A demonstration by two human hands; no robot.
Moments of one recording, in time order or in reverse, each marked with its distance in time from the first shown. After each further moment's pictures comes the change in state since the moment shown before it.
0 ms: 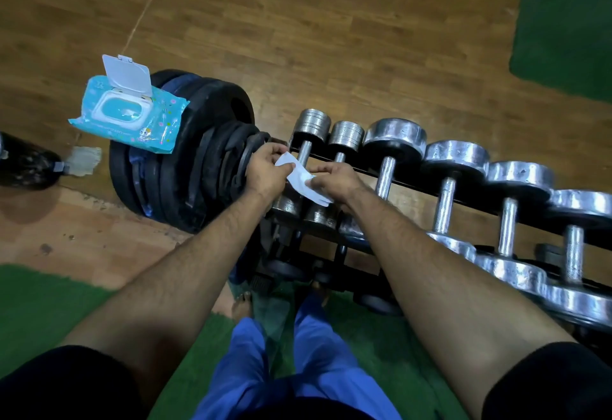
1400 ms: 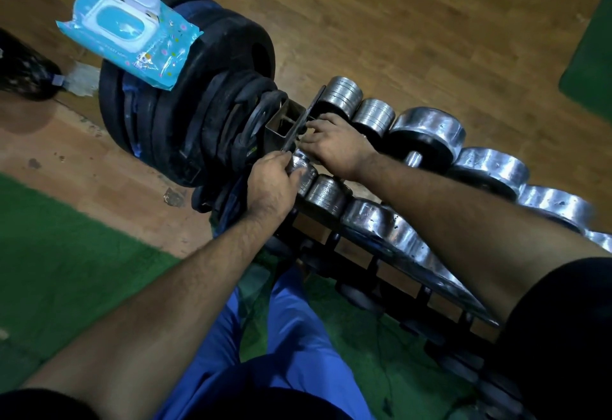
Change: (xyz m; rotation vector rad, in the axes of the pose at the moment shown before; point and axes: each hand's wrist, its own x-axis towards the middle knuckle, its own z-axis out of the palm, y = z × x) left_hand -0.044 -0.052 0.021 0.464 0.182 0.130; right_hand 0.075 -0.006 -0.004 -1.689 -0.191 -1.291
